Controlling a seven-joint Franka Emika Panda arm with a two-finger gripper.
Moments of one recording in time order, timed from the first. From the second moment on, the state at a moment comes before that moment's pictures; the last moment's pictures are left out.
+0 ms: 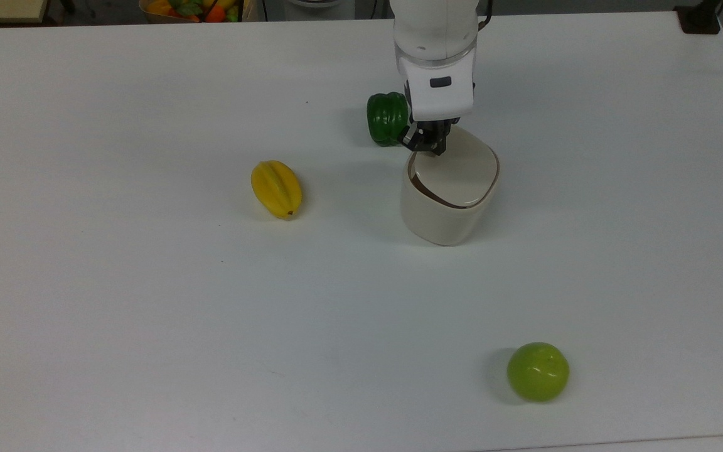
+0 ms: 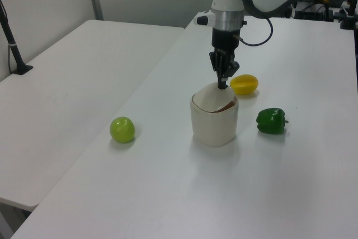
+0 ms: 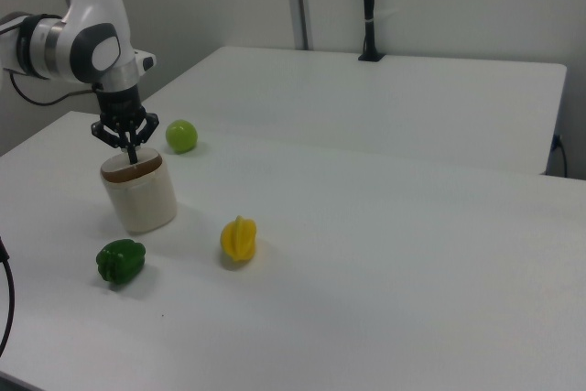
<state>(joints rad) 0.33 0.36 0.00 -1.51 0.14 1.93 -0.62</state>
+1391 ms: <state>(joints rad) 0.32 0.38 0.00 -1.50 0.09 1.92 -0.62</state>
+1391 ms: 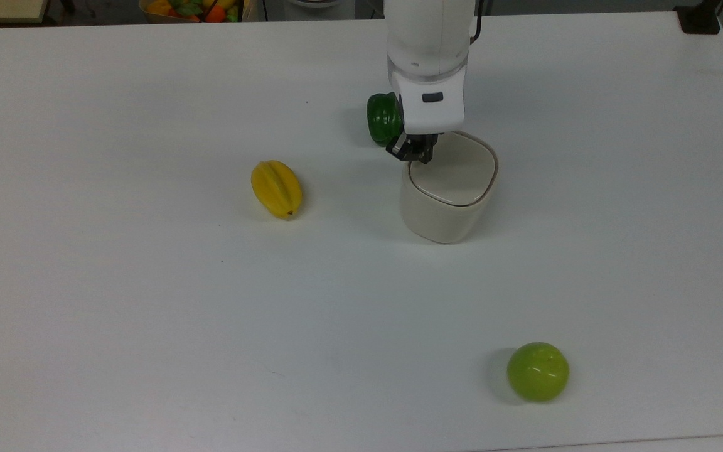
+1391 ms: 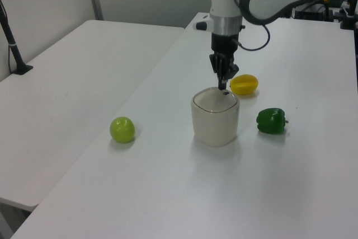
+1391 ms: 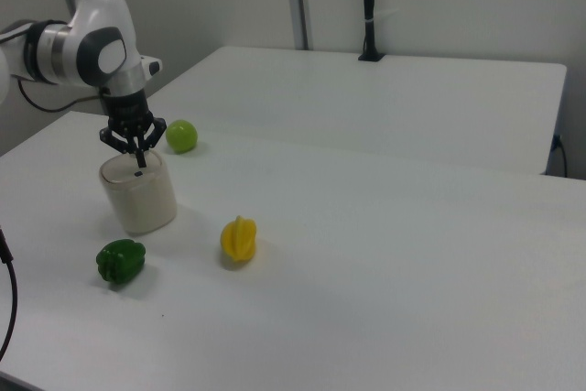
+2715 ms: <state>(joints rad) -0.02 0.13 -0.01 -1.48 0.05 1.57 -0.07</state>
